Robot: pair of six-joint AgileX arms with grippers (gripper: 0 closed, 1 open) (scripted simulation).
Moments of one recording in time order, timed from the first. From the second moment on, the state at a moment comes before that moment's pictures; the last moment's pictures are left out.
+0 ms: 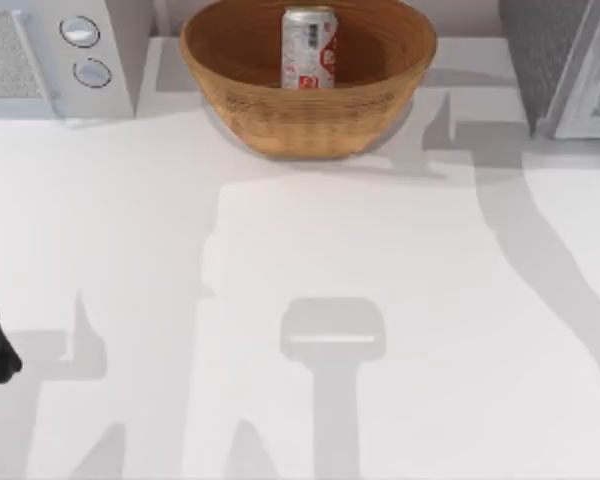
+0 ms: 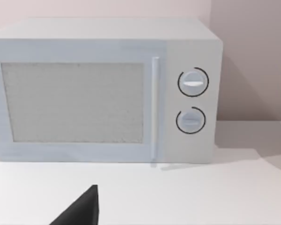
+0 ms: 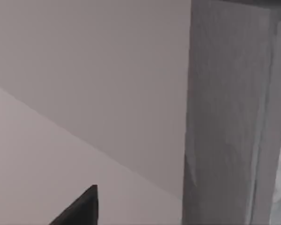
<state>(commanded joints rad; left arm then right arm) 0.00 0.00 0.00 0.00 0.00 0.00 0.37 1.35 1.10 0.28 0.42 0.01</state>
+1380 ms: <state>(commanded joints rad) 0.00 0.00 0.00 0.00 0.00 0.00 -0.01 0.02 0.01 0.01 -0.01 0.00</state>
